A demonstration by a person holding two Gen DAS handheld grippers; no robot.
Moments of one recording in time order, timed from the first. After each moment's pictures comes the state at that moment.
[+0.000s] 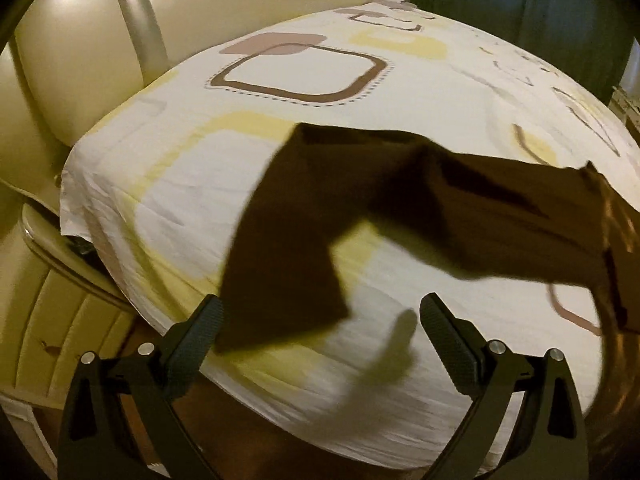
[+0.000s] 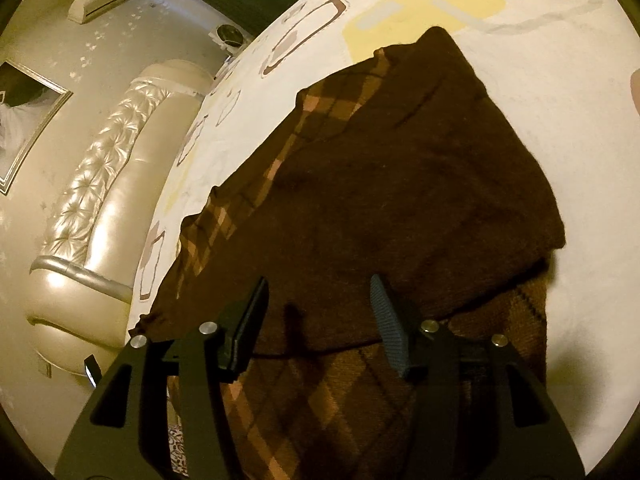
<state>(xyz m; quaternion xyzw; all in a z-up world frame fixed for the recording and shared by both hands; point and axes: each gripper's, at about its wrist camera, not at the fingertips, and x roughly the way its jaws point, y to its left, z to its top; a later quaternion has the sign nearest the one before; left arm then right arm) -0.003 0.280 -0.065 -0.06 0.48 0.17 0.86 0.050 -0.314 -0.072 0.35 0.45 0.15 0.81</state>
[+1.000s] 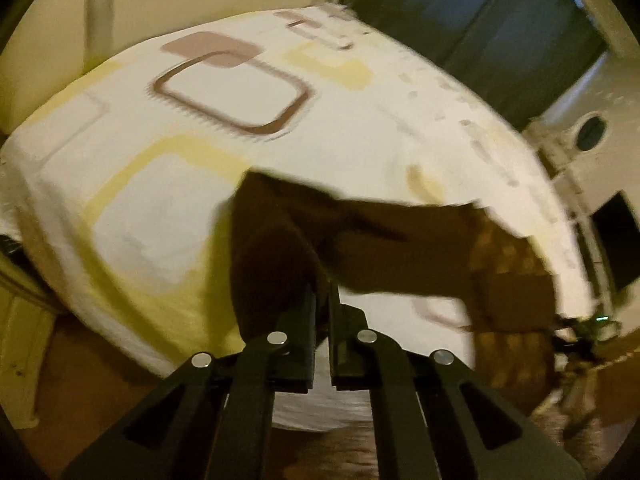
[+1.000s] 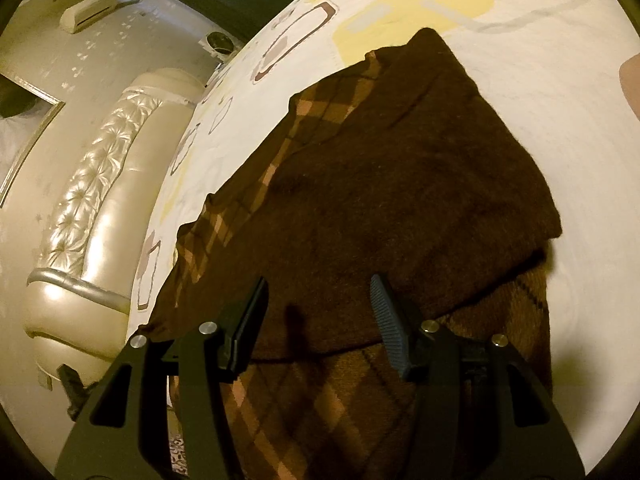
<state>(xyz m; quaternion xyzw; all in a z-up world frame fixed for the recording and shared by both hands) -0.023 0.298 0.020 -0.21 0.45 -0.03 0.87 0.049 -0.316 -0.071 0.36 0.45 0.13 0.81</state>
